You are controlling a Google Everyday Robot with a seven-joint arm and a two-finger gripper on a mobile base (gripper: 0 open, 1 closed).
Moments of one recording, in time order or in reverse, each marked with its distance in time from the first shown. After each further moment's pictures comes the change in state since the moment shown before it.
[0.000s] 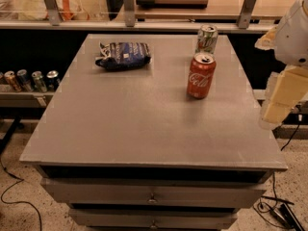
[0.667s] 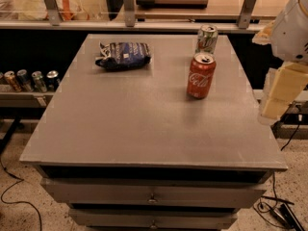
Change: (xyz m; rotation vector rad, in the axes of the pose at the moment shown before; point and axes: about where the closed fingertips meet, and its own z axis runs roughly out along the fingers) arm -0.005 -0.008 -0.002 0.025 0.011 -0.038
